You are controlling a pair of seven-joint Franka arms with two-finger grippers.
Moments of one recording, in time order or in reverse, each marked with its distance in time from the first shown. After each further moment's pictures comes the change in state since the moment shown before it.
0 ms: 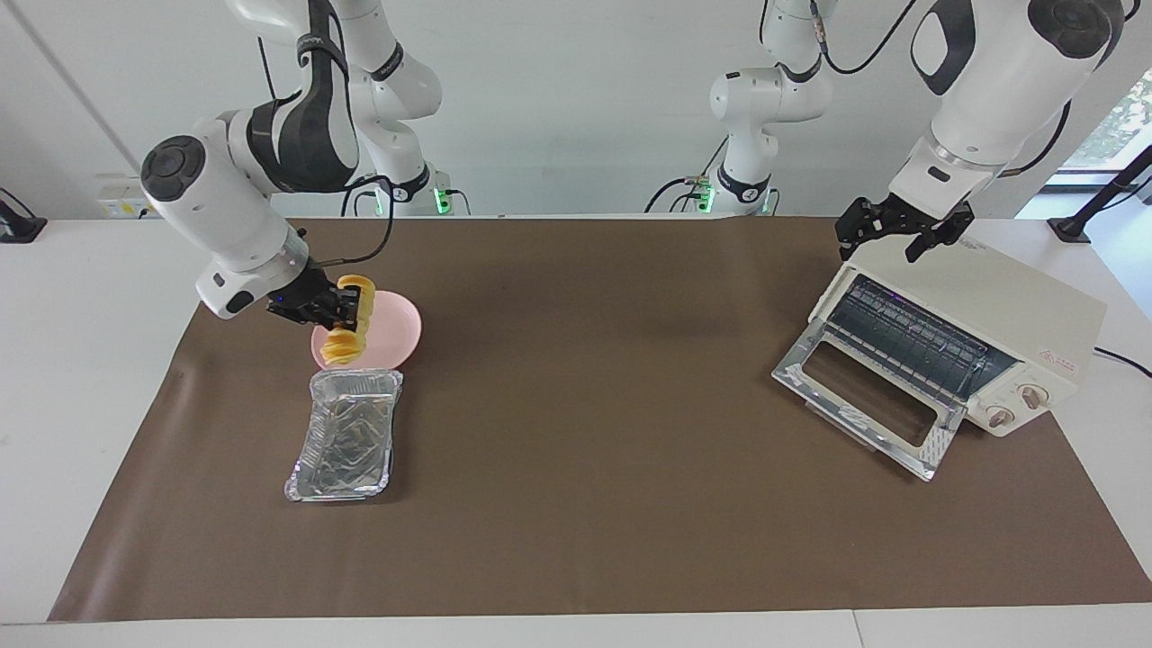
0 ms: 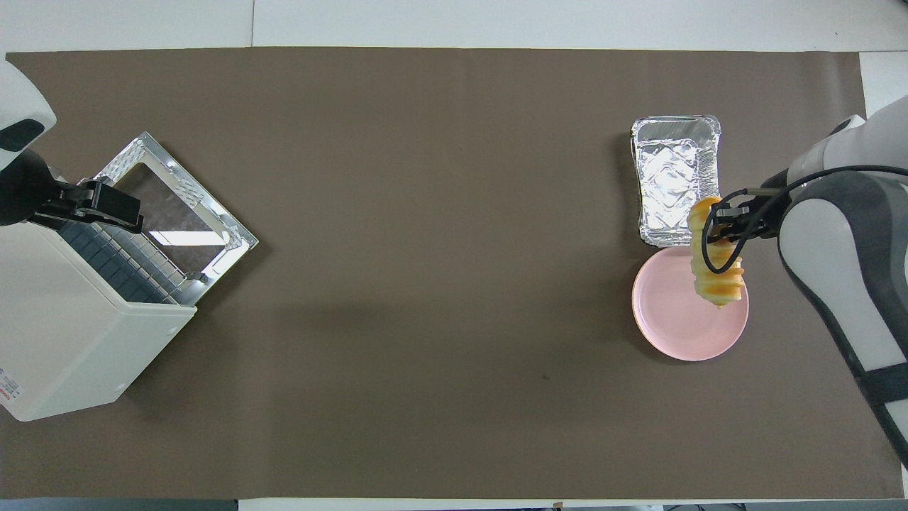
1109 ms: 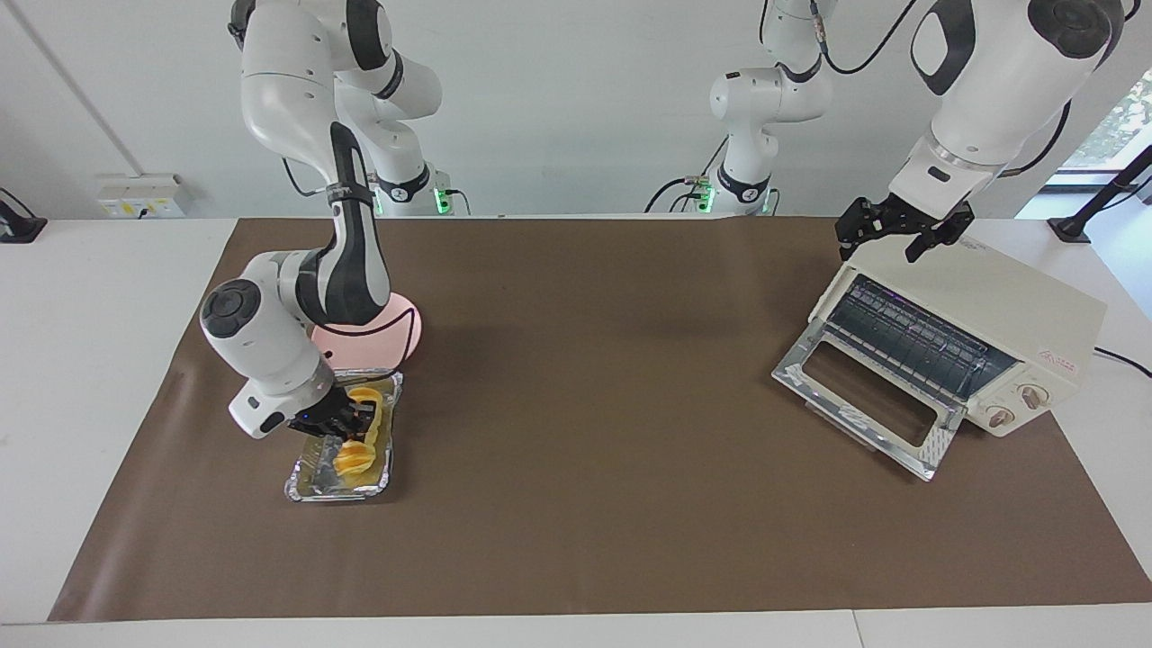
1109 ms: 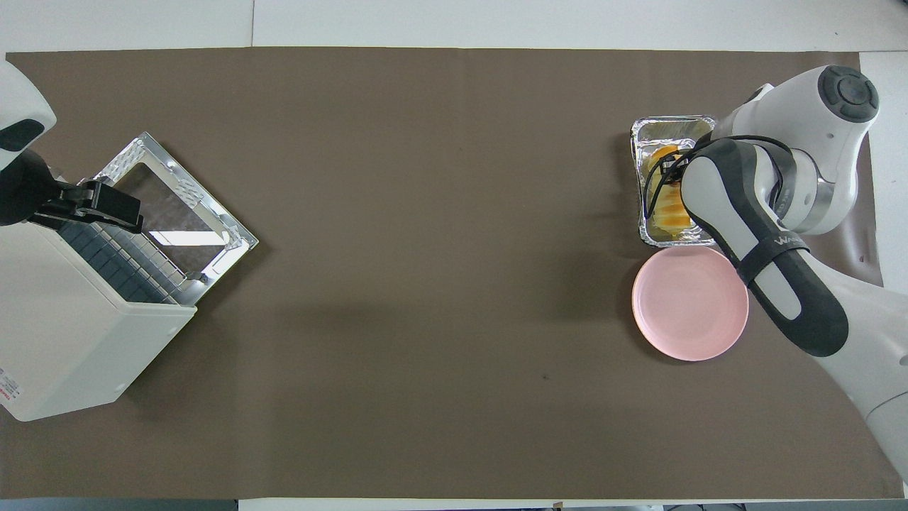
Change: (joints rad) left arm 0.000 0.000 0.000 0.000 0.000 0.000 0.000; right arm 0.006 0.423 0.001 0.259 0.002 0.302 -0.098
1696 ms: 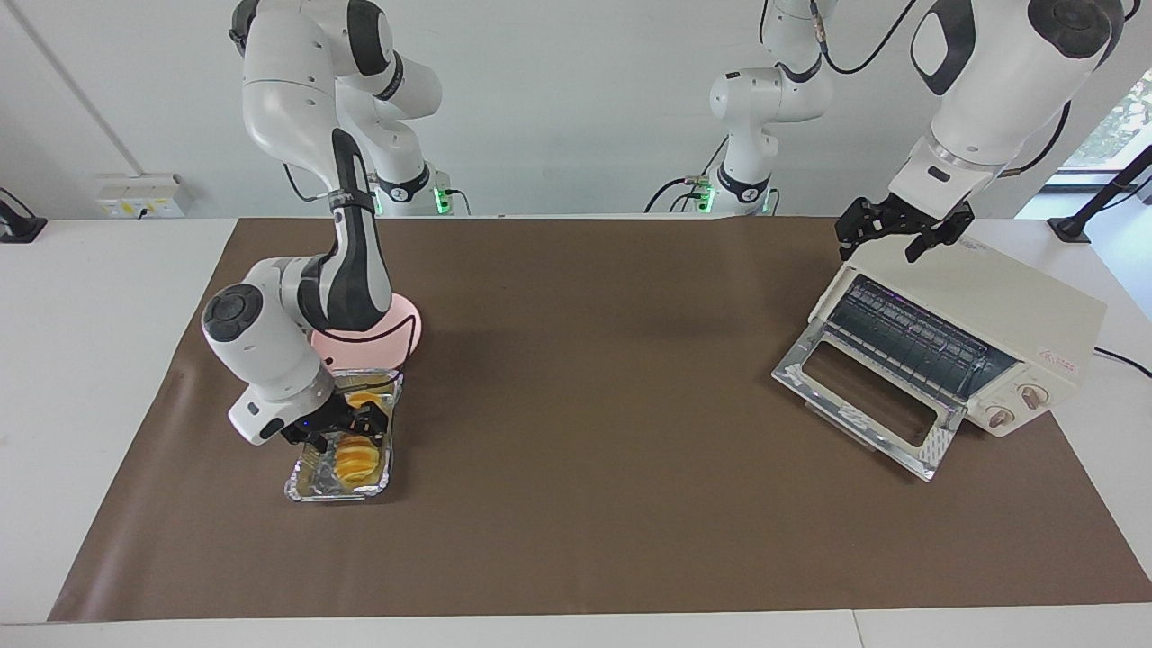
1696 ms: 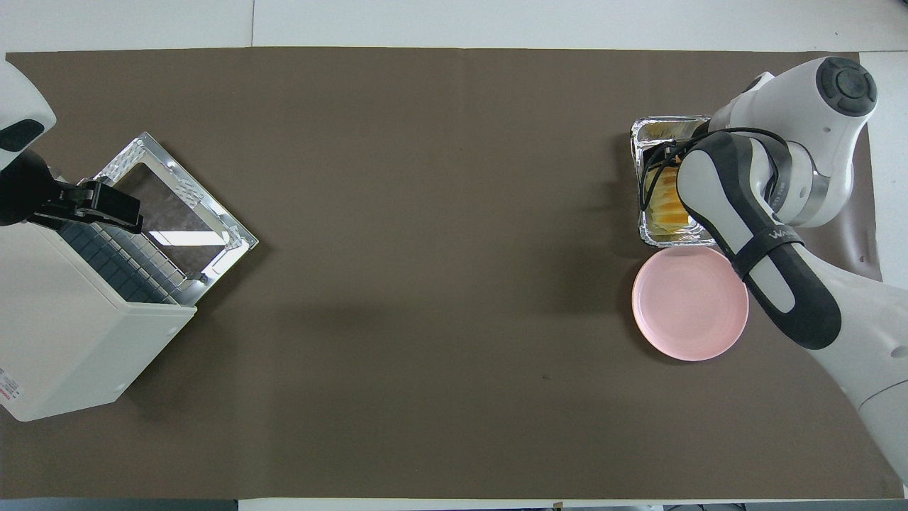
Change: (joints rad) left arm 0.000 0.000 0.000 0.000 0.000 0.000 0.000; right arm 0.000 0.030 0.000 -0.014 0.000 0.083 -0.003
